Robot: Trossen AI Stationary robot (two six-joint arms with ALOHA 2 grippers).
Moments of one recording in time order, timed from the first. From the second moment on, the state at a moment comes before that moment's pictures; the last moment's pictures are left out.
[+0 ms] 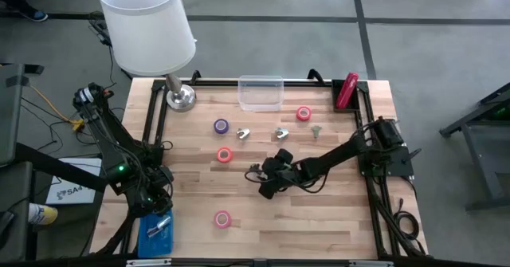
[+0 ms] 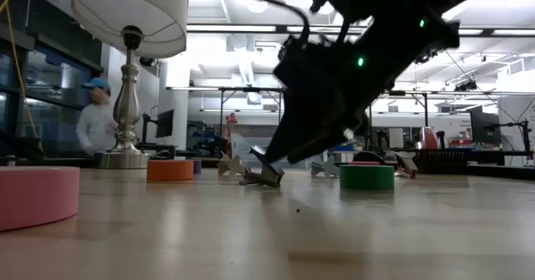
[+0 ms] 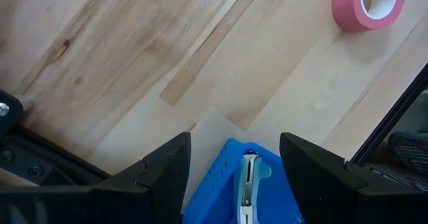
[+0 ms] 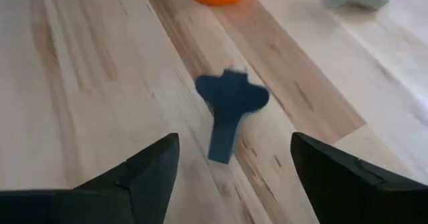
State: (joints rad) left arm -1.03 1.04 0.79 -0.99 -0.20 -1.73; right arm 0.29 1.92 1.01 0.05 0.48 0.62
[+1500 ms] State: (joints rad) left arm -1.03 1.04 0.79 -1.00 -0.22 -1.73; right arm 0.23 1.98 1.01 0.14 0.36 0.60
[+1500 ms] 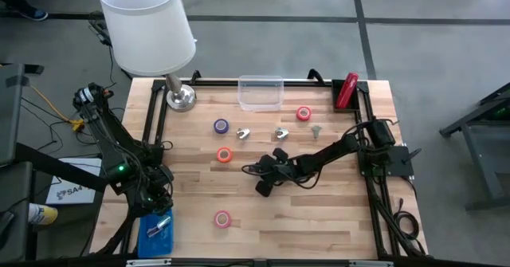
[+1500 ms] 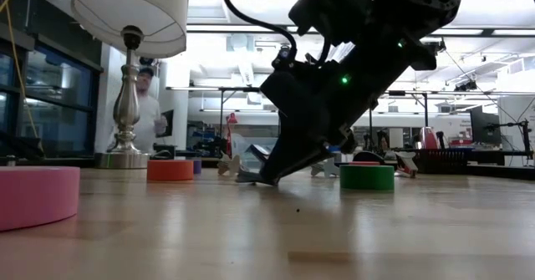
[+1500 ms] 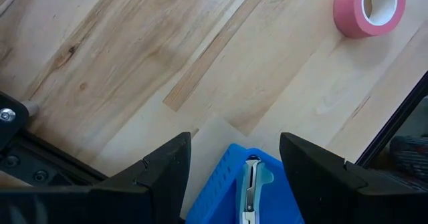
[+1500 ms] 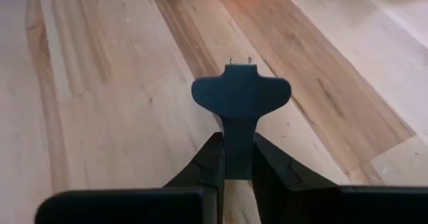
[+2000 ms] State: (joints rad) left arm -1.03 1.04 0.79 -0.99 -0.27 -1.73; right arm 0.23 1.91 1.01 0.21 0.29 0.58
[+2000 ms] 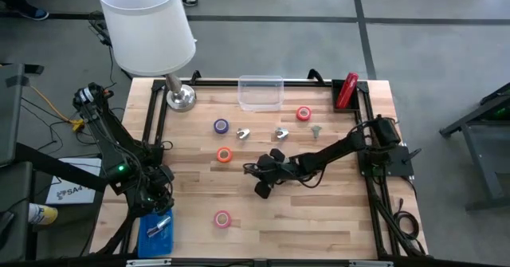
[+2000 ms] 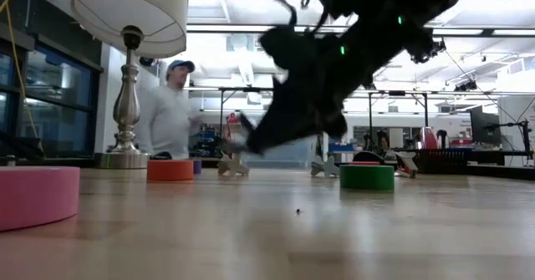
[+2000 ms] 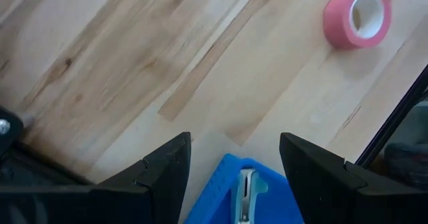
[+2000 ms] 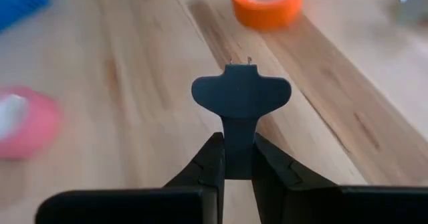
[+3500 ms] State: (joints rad) left arm -0.50 1.04 0.79 0.09 -0.70 -0.45; right arm 0.20 1.61 1.01 0.66 0.18 0.29
